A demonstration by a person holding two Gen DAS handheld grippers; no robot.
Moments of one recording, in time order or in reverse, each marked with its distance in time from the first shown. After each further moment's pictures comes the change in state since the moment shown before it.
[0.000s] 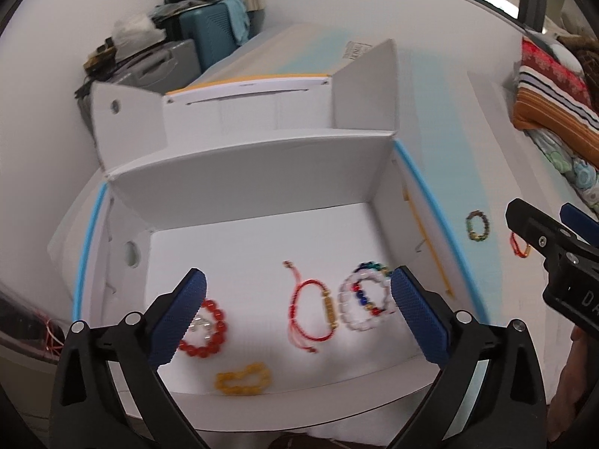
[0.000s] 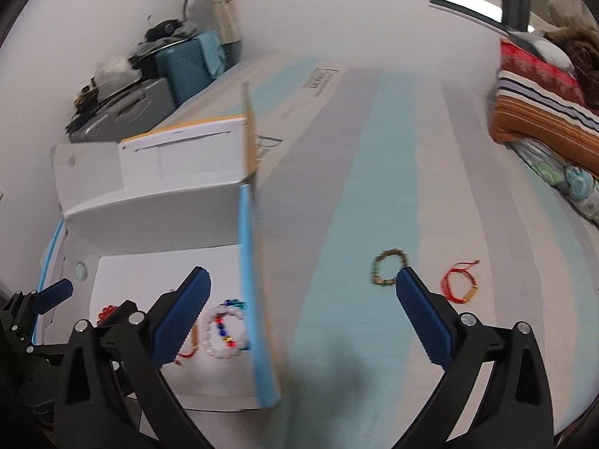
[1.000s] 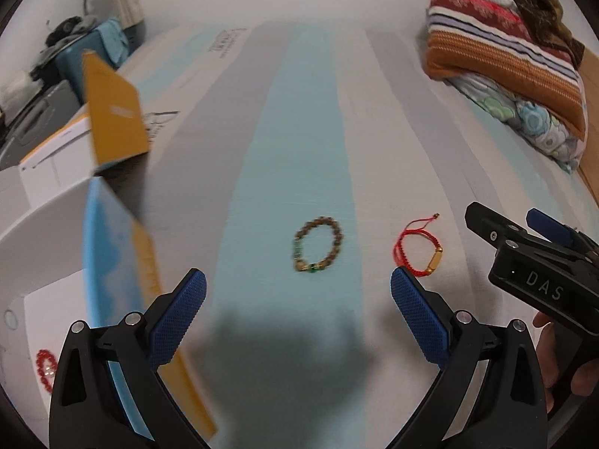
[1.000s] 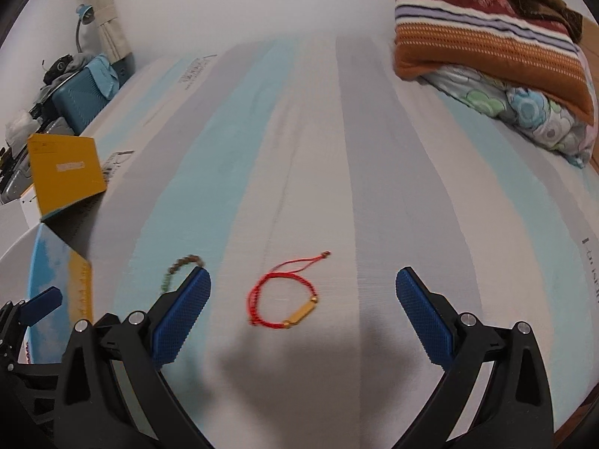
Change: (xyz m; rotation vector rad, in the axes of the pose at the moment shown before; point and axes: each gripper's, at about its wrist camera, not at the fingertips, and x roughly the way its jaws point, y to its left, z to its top) left arm 0.078 -0.245 0.029 0.212 0.045 -0.193; right arm 0.074 -0.249 -0.019 0.225 0.078 -0.141
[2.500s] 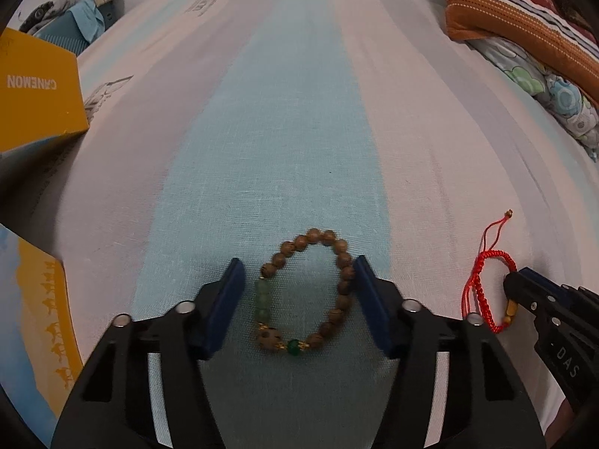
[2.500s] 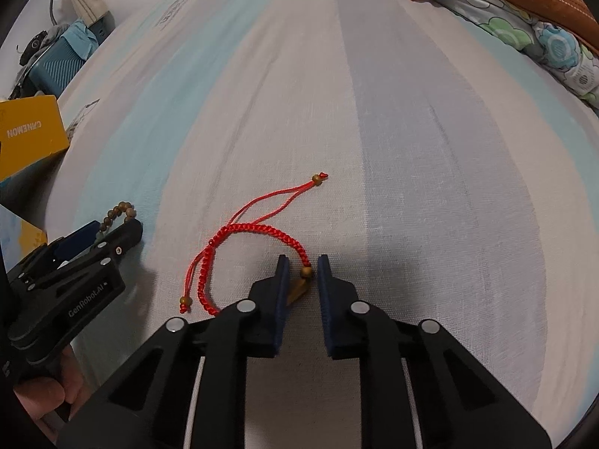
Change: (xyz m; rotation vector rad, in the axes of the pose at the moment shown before) left arm 0.127 -0.002 0.012 0.015 0.098 0.014; right arm 0.099 -0.012 -0.033 0.028 0.233 0.036
